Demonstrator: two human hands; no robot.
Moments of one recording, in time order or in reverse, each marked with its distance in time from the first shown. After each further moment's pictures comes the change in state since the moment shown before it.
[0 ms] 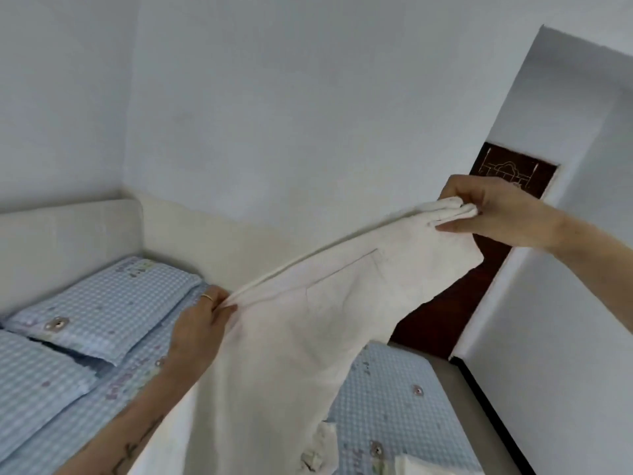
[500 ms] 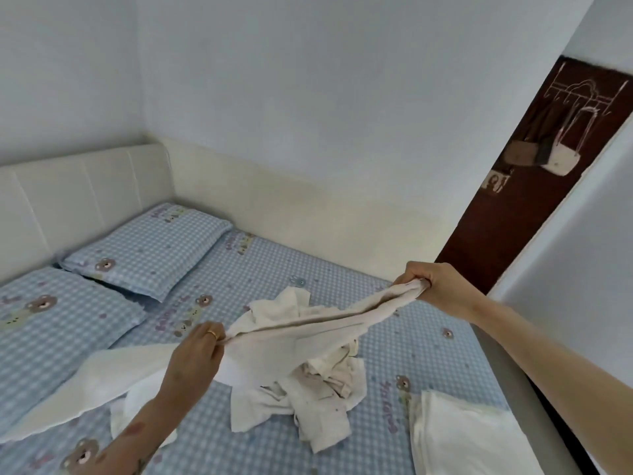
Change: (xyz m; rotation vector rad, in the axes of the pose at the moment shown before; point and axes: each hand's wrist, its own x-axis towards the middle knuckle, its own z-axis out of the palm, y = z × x) left_hand -0.095 -0.135 0.026 0.345 -0.234 0.100; right_hand -0.028 0.122 0.233 0.170 -0.194 0.184
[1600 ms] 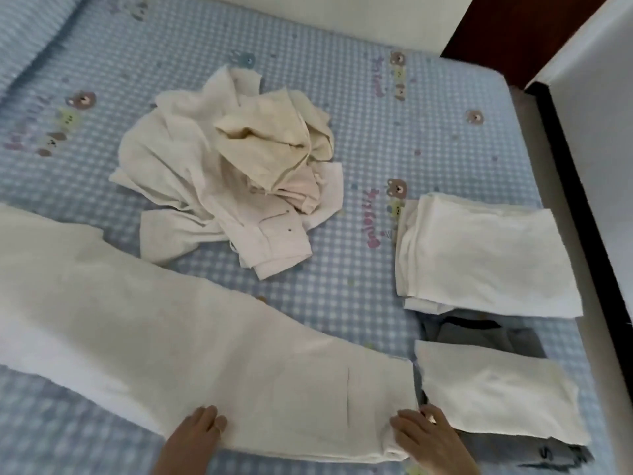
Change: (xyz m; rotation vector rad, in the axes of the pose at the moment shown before) left_hand -0.373 0.000 0.348 0.214 -0.706 0.313; right_hand -0.385 0.362 0.410 -0.462 -0.585 -0.176
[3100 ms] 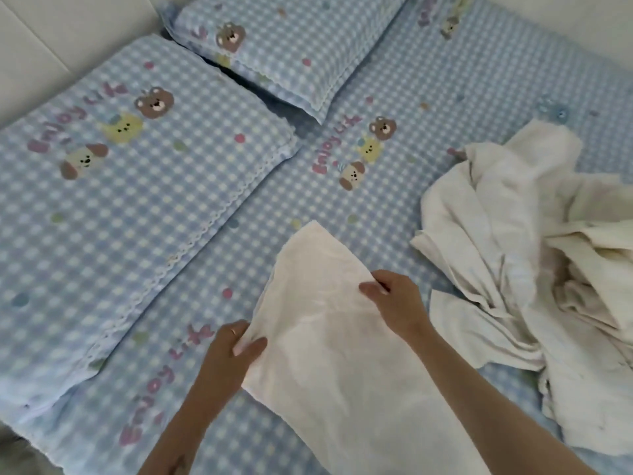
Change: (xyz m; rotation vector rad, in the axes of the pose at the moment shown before) left_hand -0.077 -0.486 -0.176 -1.096 0.253 -1.297; right_hand 0.688 -0.281 -0.283 1.001 0.150 0.353
